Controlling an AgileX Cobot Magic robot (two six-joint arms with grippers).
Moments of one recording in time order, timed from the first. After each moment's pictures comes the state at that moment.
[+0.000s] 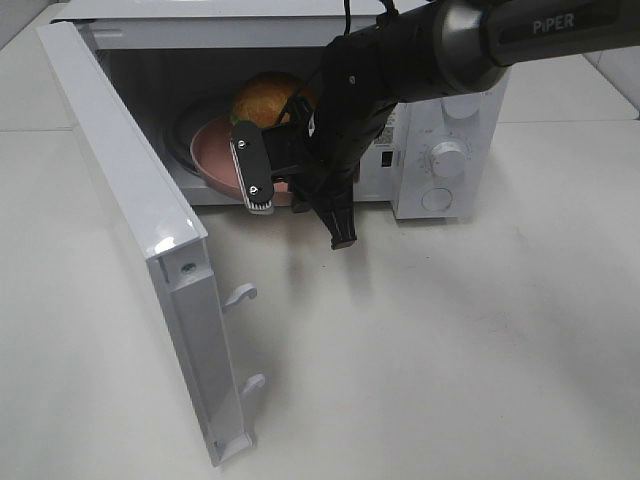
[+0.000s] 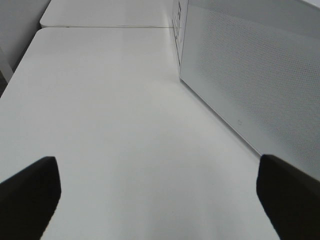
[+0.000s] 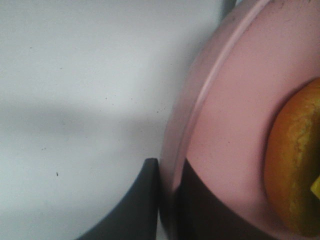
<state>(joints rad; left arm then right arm) -0.03 0.00 -0.50 -0.05 1.05 0.02 0.62 2.17 -1.56 -0.11 0.49 -1.24</state>
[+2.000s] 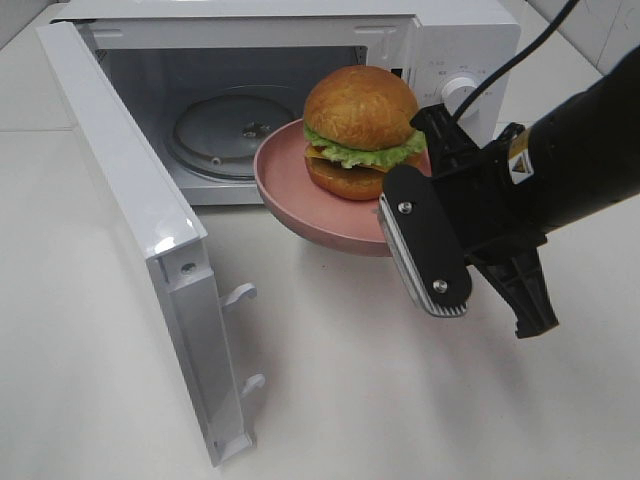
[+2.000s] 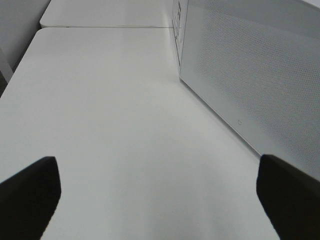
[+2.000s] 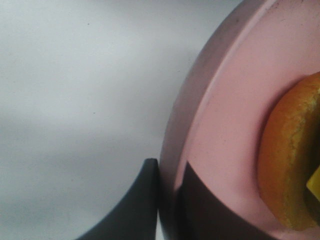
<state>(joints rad) -0.03 0.00 -0.50 -0.05 1.05 0.02 0.63 1.43 -0.79 -0.14 0.38 -1.32</state>
